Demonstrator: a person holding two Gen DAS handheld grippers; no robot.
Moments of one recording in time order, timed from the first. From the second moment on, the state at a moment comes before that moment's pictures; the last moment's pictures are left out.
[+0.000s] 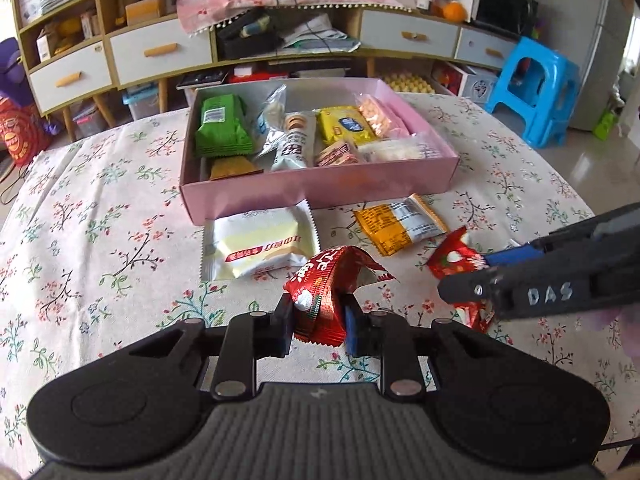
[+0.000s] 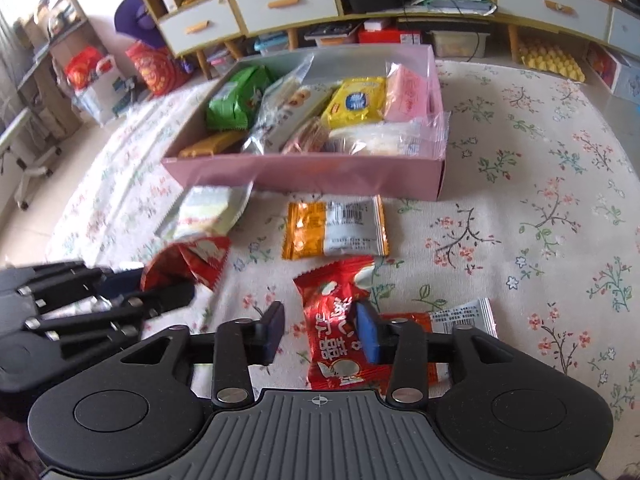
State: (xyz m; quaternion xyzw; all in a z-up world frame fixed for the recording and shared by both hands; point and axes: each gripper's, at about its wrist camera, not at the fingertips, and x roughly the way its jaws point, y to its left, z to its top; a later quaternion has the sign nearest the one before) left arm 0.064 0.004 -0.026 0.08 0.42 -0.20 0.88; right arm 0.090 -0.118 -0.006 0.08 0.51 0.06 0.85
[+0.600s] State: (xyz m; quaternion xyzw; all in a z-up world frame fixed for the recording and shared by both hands) left arm 0.072 0.014 -0.015 0.05 0.42 -0.17 0.89; right arm 0.092 -0.091 0.007 0.02 0.51 0.07 0.86
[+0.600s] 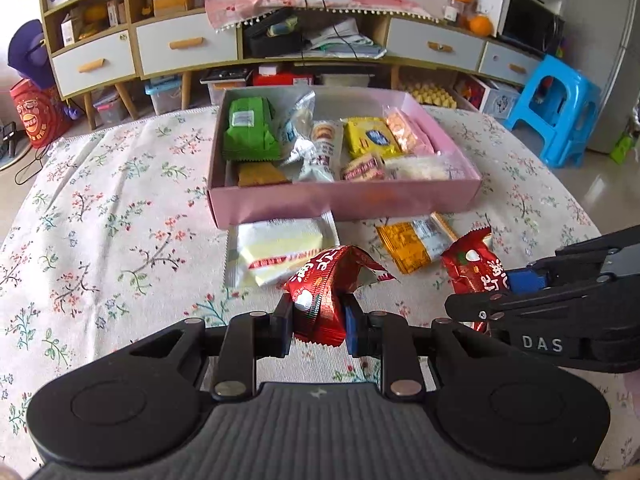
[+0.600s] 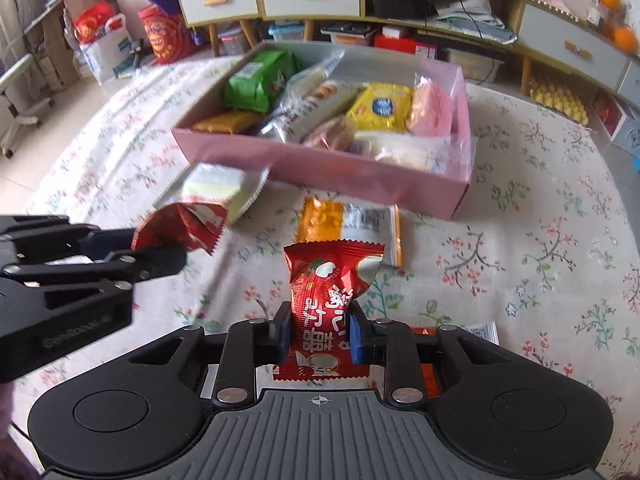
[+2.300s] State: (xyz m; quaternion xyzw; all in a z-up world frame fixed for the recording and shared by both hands) left arm 0.189 0.007 -0.020 0.08 0.43 -0.18 0.88; right arm 0.219 -0.136 0.006 0.28 0.40 0.05 0.87
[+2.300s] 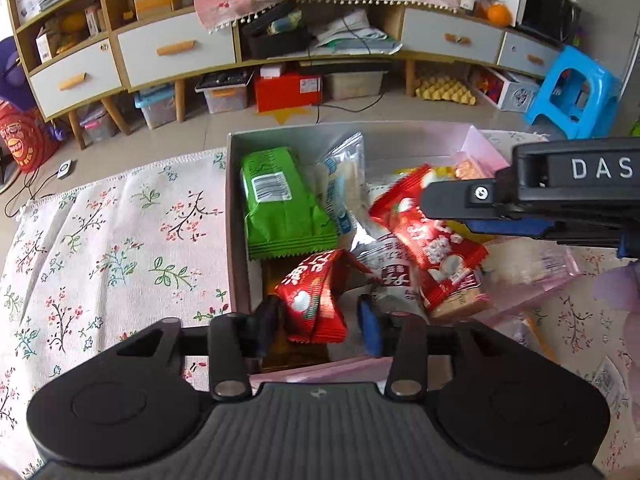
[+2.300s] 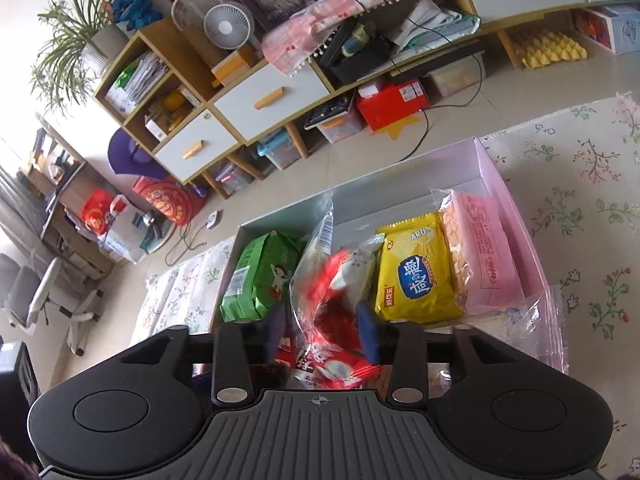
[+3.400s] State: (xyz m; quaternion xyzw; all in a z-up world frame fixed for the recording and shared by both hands) left arm 0.109 0.013 0.016 0.07 0.42 -0.16 0.89; right arm 0.134 -0.121 0.072 0.16 0.40 0.03 0.90
